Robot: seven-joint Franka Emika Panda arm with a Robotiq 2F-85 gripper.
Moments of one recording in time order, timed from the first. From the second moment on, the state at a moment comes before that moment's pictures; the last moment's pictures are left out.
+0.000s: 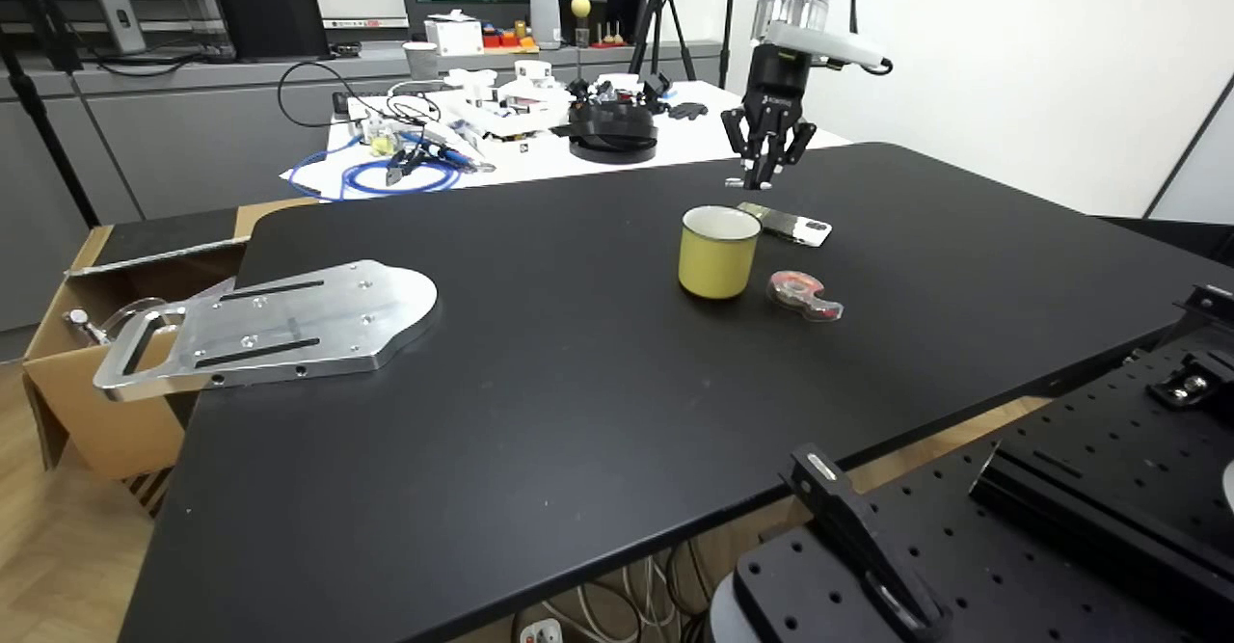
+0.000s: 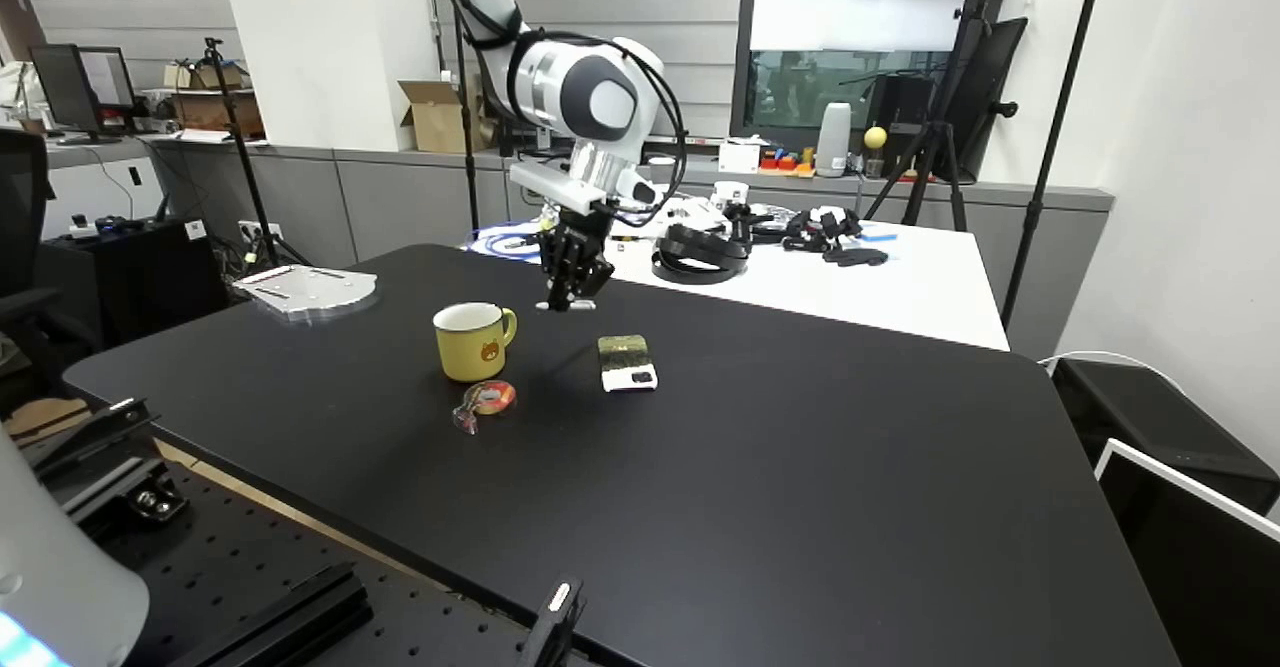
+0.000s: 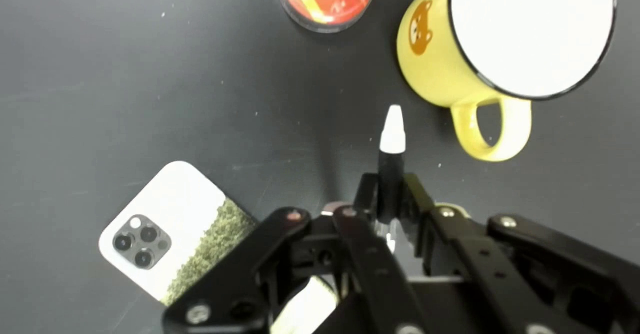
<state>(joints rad) -0.16 0.66 0.04 -1.82 0.23 2.18 -0.03</state>
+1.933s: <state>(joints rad) -0.13 0.82 0.03 -1.37 0.36 1.30 -0.03</state>
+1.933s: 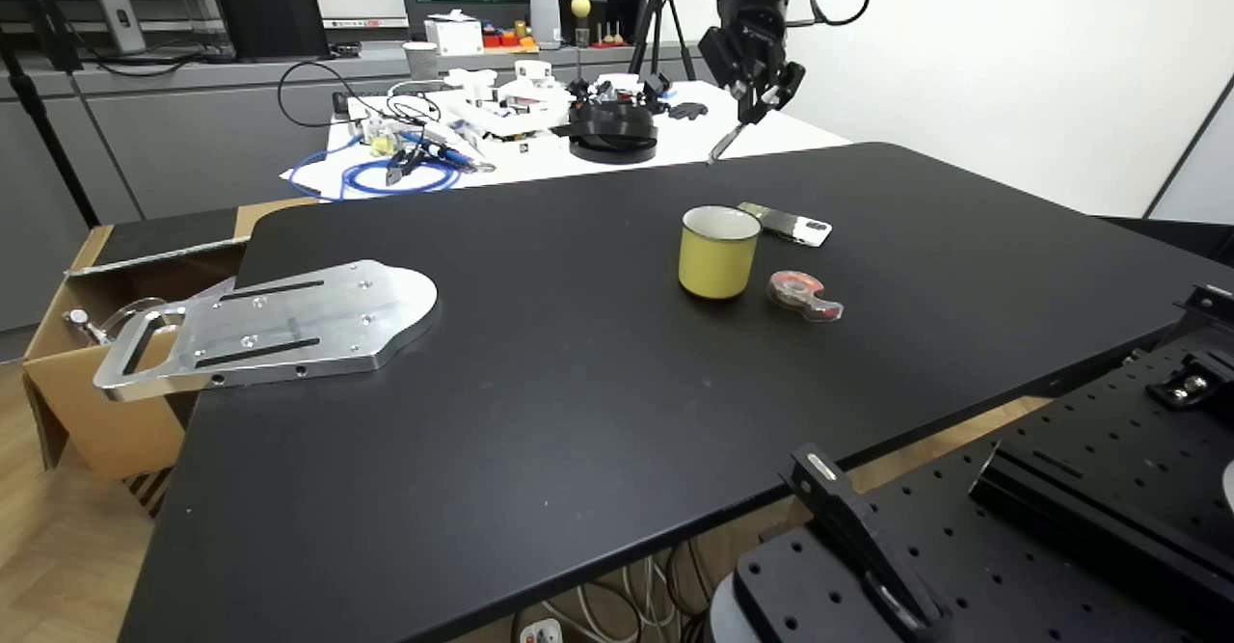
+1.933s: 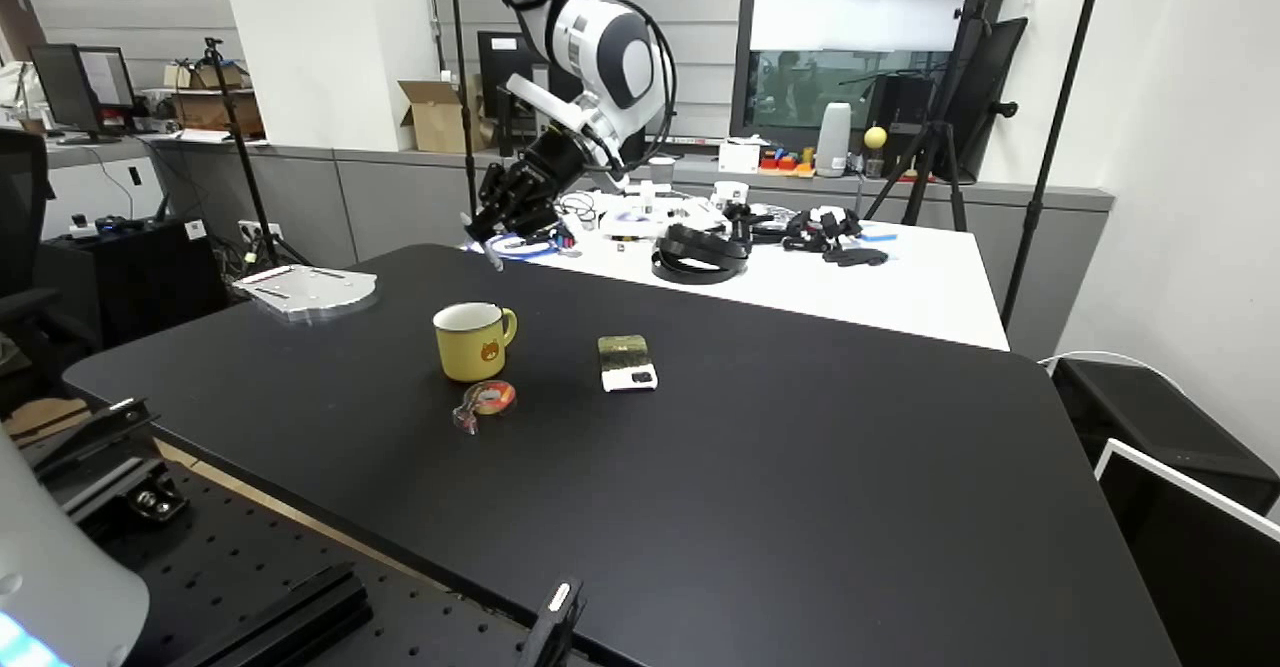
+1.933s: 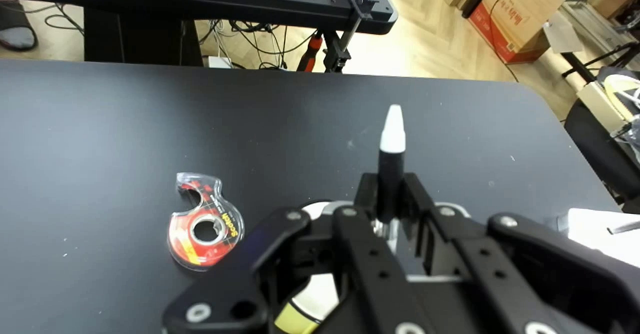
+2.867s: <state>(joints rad) -0.12 0.93 0.03 -1.32 0.37 1.17 -0.02</state>
